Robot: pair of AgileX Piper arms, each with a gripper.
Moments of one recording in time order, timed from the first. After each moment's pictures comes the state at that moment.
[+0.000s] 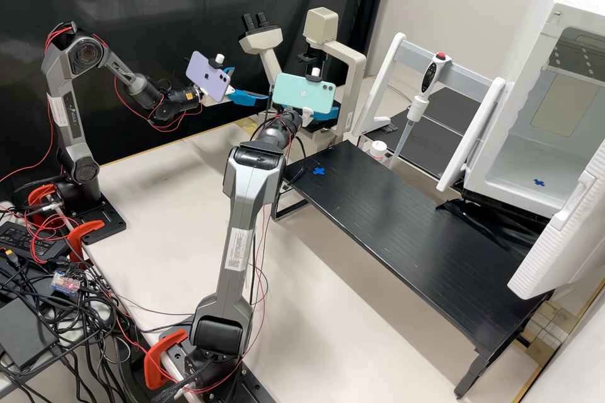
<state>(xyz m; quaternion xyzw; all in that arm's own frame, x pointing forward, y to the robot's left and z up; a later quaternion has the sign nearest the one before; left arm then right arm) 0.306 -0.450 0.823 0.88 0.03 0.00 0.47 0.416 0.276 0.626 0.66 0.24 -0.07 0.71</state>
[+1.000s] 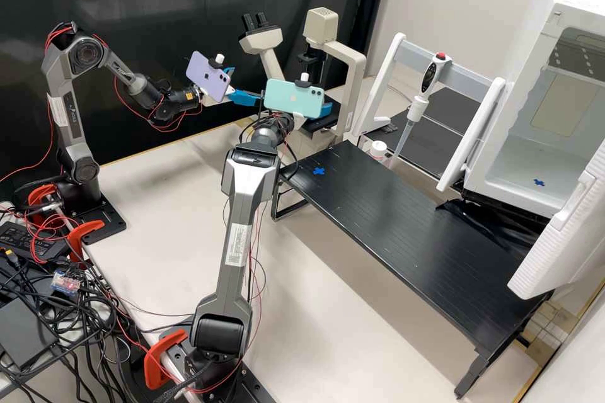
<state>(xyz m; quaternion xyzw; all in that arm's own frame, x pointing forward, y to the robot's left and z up) 0.306 -0.450 0.823 0.88 0.03 0.00 0.47 0.422 0.278 0.595 0.64 0.23 -0.11 0.72</state>
